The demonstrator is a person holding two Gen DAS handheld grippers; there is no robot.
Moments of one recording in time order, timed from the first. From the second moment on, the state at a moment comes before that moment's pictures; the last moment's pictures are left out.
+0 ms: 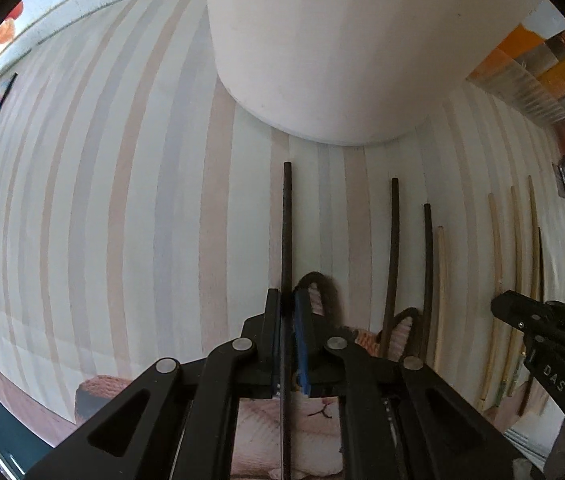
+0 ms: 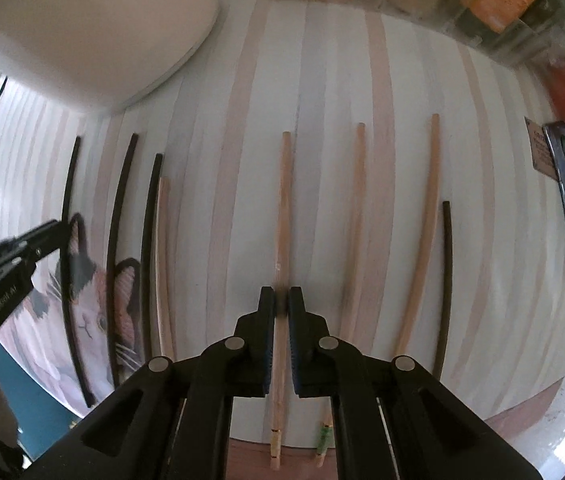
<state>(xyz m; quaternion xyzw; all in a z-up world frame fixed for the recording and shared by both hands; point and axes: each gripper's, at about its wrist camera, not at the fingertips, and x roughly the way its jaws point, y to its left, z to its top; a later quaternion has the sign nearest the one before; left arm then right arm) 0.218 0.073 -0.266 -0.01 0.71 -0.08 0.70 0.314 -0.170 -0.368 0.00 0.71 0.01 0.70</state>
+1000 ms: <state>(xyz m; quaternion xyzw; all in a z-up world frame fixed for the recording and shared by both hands) 0.224 0.031 -0.269 0.02 0.70 -0.05 0.71 0.314 -0.152 -0.366 -0.07 0.70 -0.02 0.71</state>
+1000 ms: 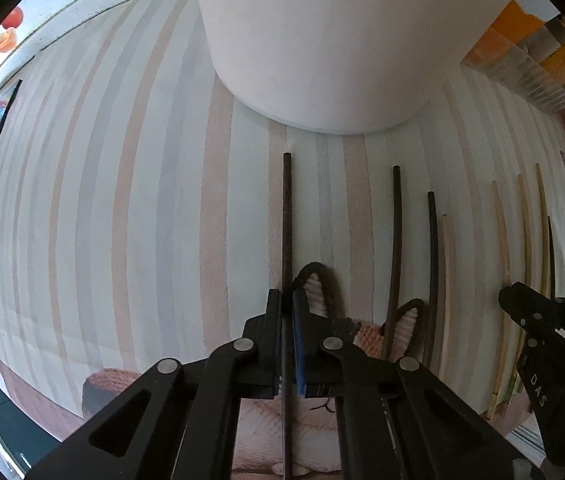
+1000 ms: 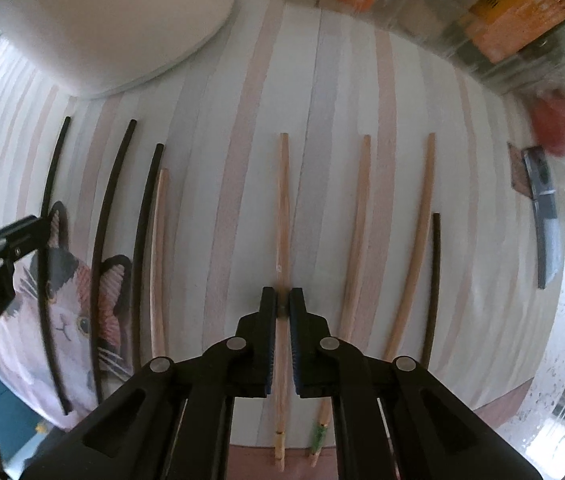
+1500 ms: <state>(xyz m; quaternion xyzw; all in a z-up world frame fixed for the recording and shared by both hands) 0.196 0.037 -0.201 -0.02 0.64 -0.05 0.77 0.265 -0.172 -0.315 0.05 0.64 0.03 0.77</state>
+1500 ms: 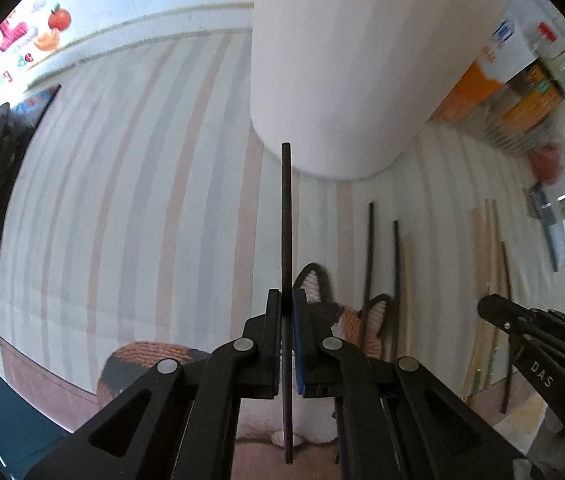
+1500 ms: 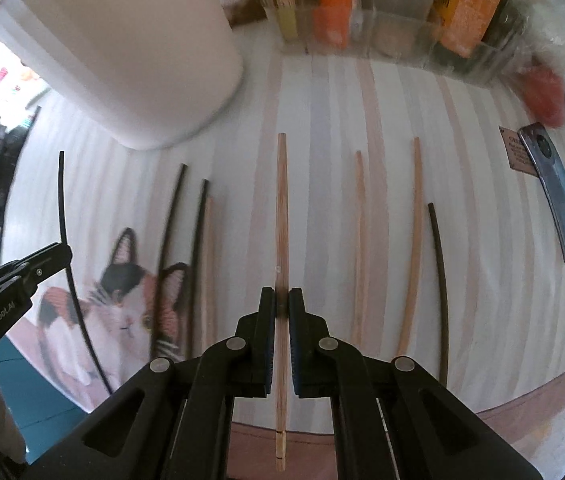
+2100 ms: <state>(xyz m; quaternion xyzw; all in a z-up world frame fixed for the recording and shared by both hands) 0.218 0.085 -0.032 -0.06 0.46 -0.06 0.89 0.299 -0.189 -0.176 0.09 0.50 0.08 0.86</state>
